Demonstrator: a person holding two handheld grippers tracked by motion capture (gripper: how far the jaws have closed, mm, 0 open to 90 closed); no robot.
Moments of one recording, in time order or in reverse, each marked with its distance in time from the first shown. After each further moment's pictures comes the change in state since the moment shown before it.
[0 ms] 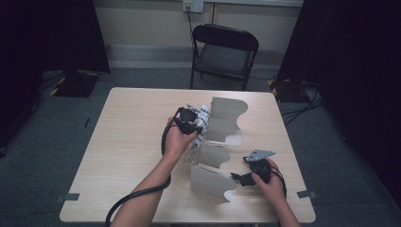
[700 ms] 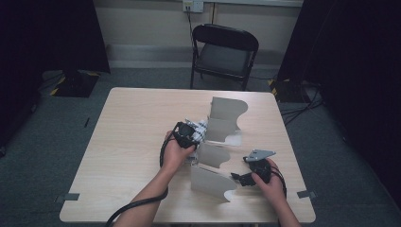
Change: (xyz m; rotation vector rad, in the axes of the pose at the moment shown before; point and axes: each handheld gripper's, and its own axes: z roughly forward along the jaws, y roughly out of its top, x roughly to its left) left arm 0.001 -0.048 0.025 0.053 -0.011 0.002; right arm 0.000 0.000 0.000 0.000 0.001 0.003
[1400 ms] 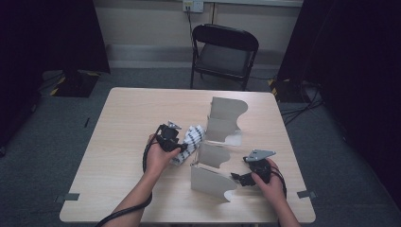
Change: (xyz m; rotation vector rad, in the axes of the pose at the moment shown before) left arm 0.026 -0.029 -0.035 -0.033 0.024 -0.060; right arm 0.000 0.000 0.000 0.000 -0.001 -0.001
